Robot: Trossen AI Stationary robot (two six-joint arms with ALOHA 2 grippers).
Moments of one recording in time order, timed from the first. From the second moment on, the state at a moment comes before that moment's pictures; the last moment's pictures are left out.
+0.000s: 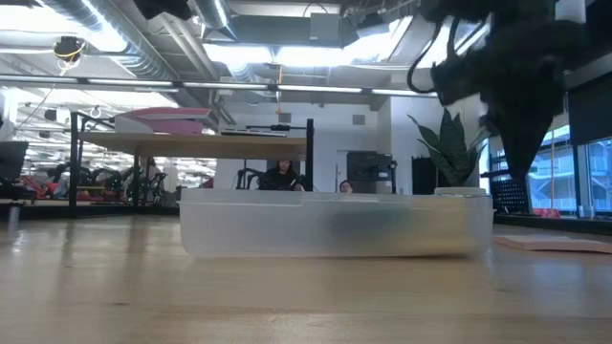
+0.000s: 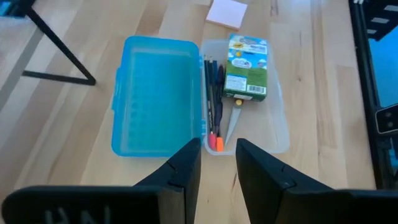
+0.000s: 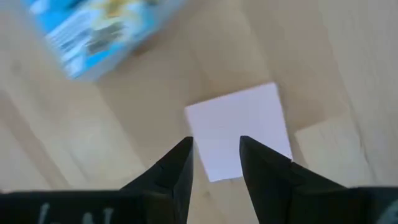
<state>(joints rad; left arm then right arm) -0.36 1.15 1.13 -0.83 -0.33 -0.45 0.22 1.49 0.97 -0.88 -0.07 0.71</state>
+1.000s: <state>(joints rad) -0.36 1.15 1.13 -0.77 -0.32 -0.28 0.24 1.49 1.01 -0.91 -0.08 0.57</state>
